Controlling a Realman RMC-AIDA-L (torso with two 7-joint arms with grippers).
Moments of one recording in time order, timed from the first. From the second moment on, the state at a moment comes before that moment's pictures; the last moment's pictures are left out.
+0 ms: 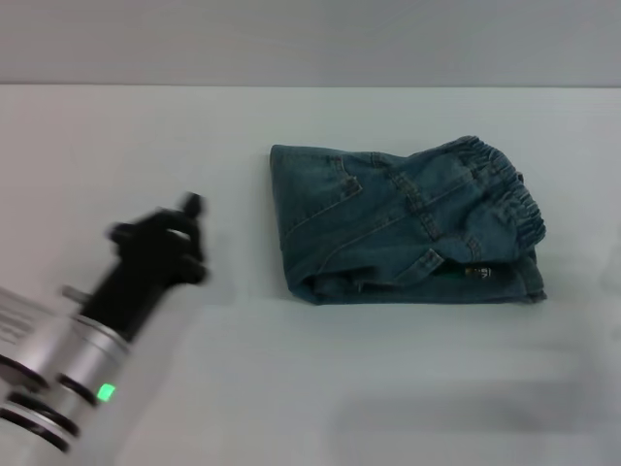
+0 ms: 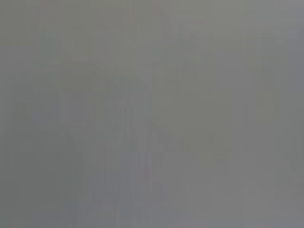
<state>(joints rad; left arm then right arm) -0.16 -2.07 -0.77 -0.60 2.59 1.04 0.01 0.01 2.08 1.04 0.62 -2.51 -1.13 -0.10</state>
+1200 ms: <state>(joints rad) -0.10 -2.07 -0.96 -0.53 2.56 1.10 0.02 0.08 2.08 1.06 0.51 -2.49 -1.18 -0.02</state>
